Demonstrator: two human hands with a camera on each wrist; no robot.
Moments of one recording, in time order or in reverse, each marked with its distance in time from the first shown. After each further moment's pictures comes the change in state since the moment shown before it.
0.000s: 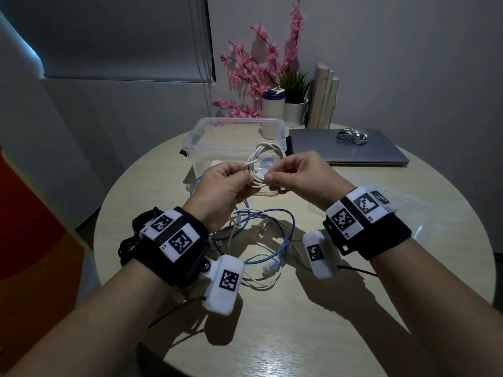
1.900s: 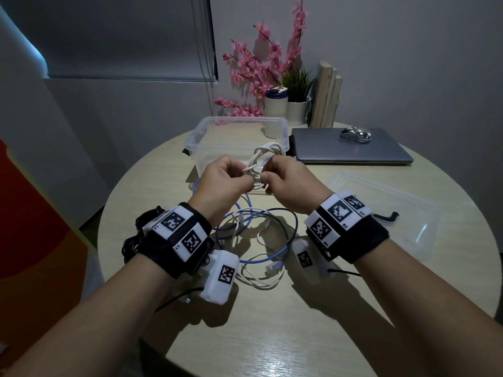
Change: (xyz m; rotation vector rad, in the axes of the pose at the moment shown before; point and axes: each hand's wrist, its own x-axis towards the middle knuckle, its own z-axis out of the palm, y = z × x) left_hand 0.011 -0.007 -0.007 0.336 0.126 0.126; right_hand 0.012 0.004 0.027 -0.338 0.038 -0.082
